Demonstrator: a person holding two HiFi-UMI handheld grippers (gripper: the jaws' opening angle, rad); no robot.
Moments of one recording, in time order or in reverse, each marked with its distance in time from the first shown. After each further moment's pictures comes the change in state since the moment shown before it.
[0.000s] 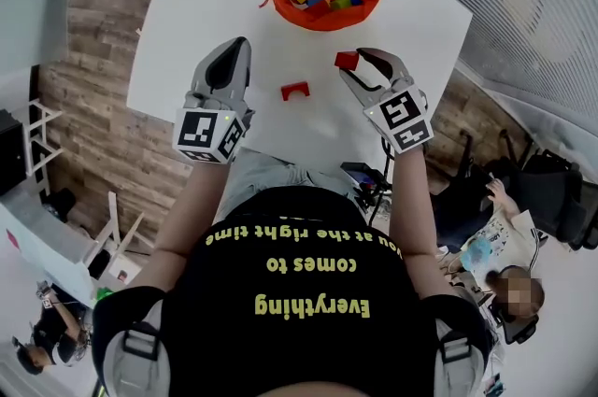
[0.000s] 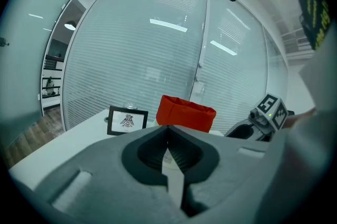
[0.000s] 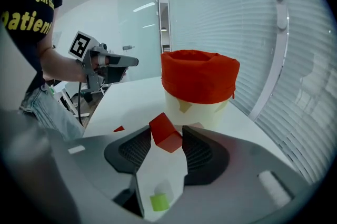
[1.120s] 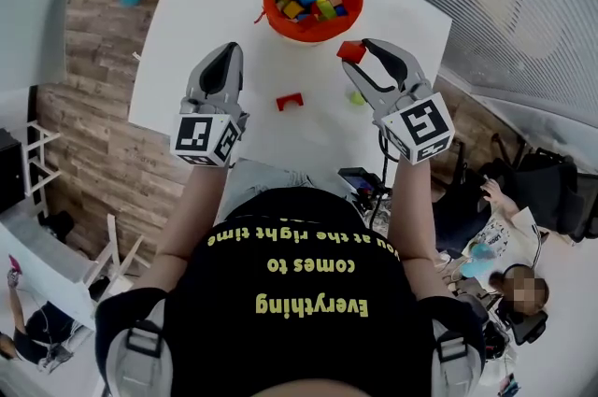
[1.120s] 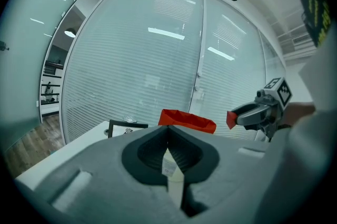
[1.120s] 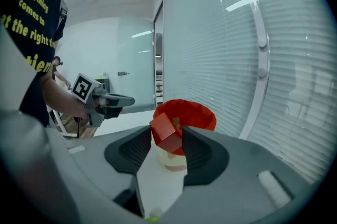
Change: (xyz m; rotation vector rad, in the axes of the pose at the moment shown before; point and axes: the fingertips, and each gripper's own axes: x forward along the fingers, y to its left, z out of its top) left arm -0.006 0.000 0.035 0.024 -0.086 -0.002; right arm -0.076 -0.015 0.099 0.012 -0.303 -0.097
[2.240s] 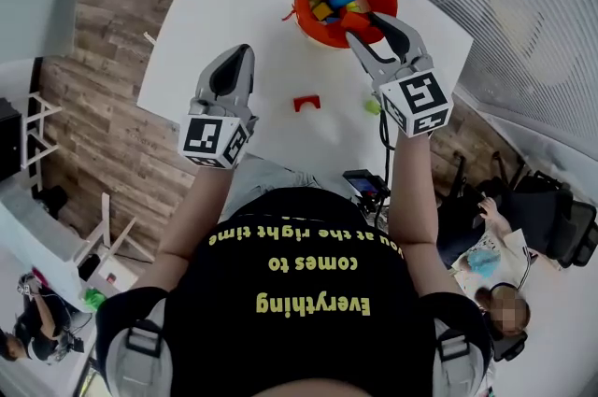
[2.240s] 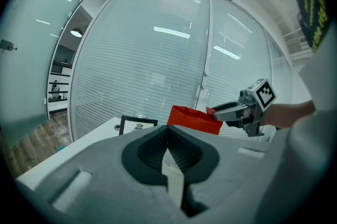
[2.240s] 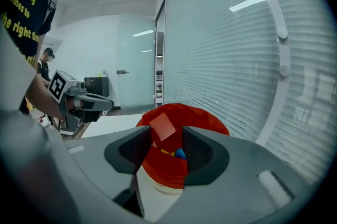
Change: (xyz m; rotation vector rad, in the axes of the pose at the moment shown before) left arm -0.016 0.023 -0.010 -0.027 0.015 0.057; right arm 0.076 -0.019 0.020 -0.040 -0.007 0.008
